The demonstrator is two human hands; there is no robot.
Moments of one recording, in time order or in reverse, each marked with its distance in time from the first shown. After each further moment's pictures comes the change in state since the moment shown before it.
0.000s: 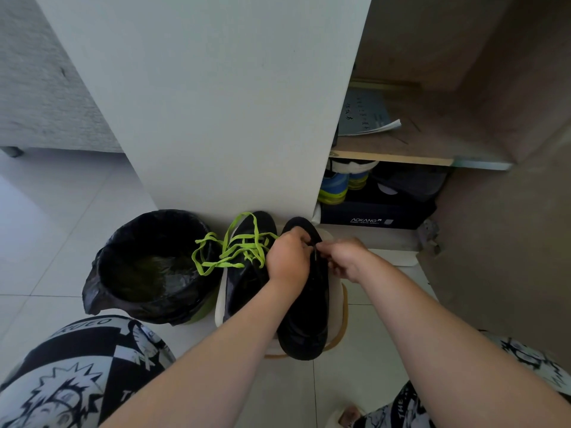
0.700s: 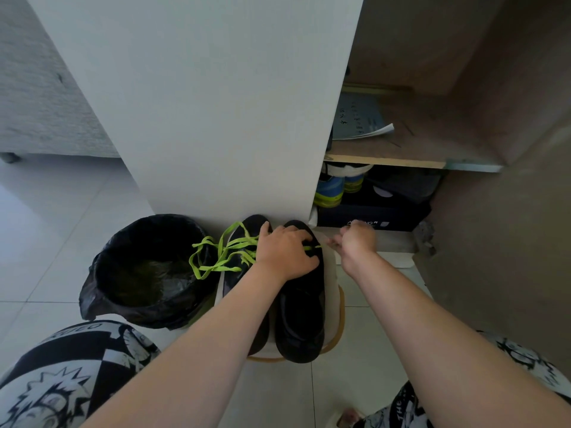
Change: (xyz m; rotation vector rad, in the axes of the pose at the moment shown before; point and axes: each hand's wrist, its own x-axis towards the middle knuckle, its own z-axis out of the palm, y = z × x) left_hand 0.015 0.005 -0.026 0.495 -0.236 0.296; right_hand -0.005 -0.023 -0.007 0.734 0.226 -0.116
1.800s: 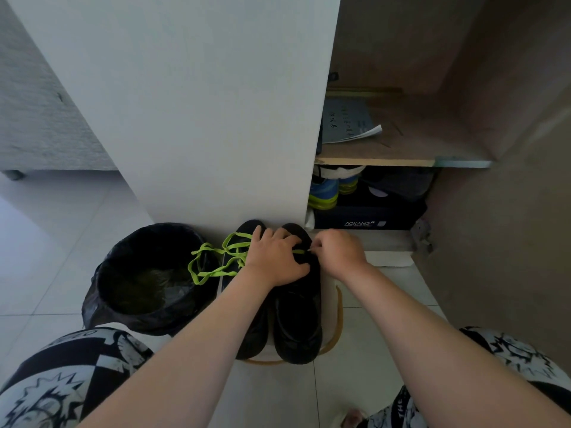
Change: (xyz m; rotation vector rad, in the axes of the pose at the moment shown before) left_hand -0.005 -0.009 -0.002 0.147 -0.043 0.039; right_hand -0.007 0.008 -0.015 -1.628 -0.283 -0.770
